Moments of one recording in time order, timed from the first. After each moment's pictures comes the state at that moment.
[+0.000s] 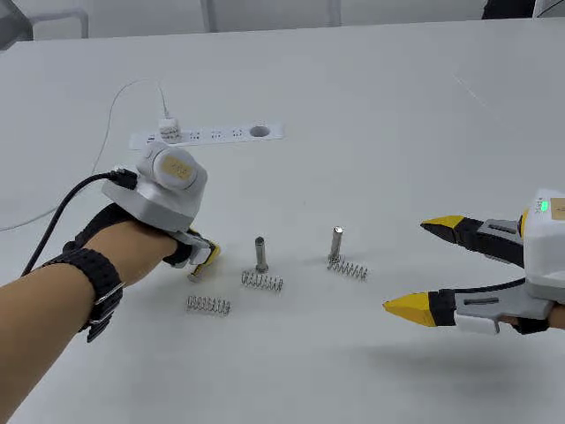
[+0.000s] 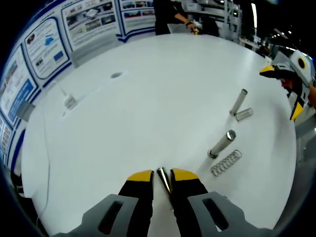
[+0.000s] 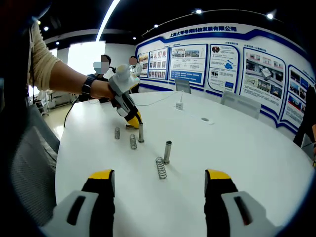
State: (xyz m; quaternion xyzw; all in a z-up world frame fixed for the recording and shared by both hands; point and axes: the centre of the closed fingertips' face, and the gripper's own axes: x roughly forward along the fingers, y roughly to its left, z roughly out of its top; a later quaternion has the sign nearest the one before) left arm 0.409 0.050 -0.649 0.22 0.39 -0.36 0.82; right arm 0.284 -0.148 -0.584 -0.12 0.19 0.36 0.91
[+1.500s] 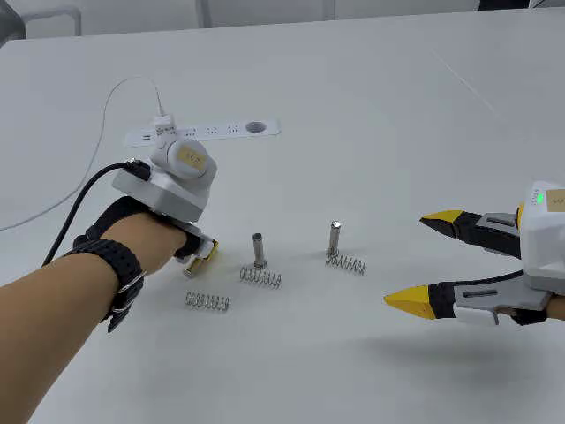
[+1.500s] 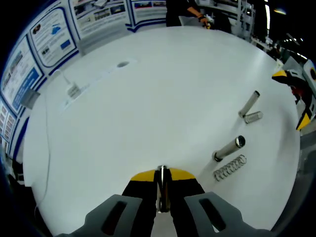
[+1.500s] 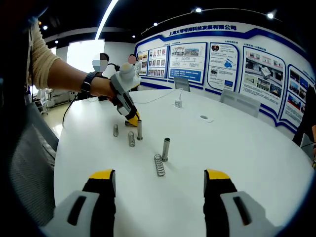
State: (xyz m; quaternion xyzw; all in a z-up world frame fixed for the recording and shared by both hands) left arm 0.410 0.053 -0.657 0.21 0.43 -0.31 0.82; right arm 0.285 -0.152 -0.590 -0.13 0.19 0.35 0.91
